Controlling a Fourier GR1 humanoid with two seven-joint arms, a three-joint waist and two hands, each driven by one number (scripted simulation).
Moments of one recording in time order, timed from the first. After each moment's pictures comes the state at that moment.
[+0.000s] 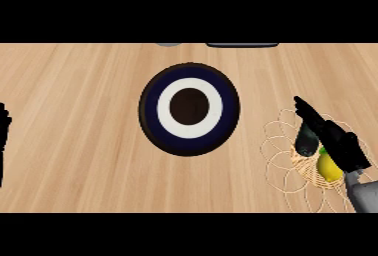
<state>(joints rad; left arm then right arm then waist) 0.05 0.61 -0.03 -1.48 0.14 0.37 -0.14 -0.16 -0.51 0.19 -1.41 -0.12 0.10 0.01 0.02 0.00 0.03</state>
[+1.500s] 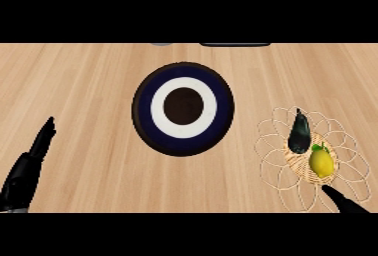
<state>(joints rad) 0.08 0.54 -0.14 -1.46 0.08 0.26 -0.16 0.44 -0.26 -0.02 -2.02 0.12 -0.69 0.08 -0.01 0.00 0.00</state>
